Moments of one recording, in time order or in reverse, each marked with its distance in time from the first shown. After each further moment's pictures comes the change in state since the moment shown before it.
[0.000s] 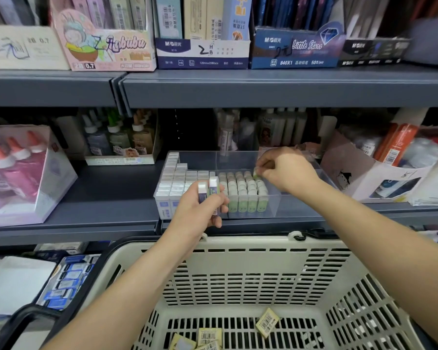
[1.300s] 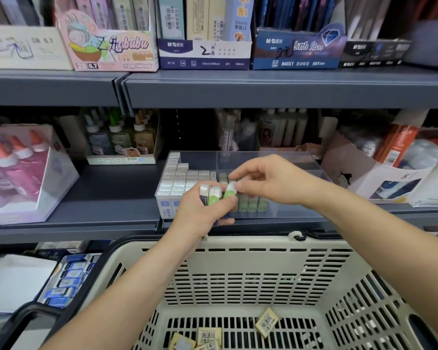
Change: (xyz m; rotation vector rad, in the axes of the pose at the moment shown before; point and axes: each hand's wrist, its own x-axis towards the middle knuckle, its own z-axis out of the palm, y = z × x) left_hand -0.004 0.004 0.004 0.073 0.008 0.003; right_hand -0.039 -0.046 -0.023 0.363 -0.363 -0.178
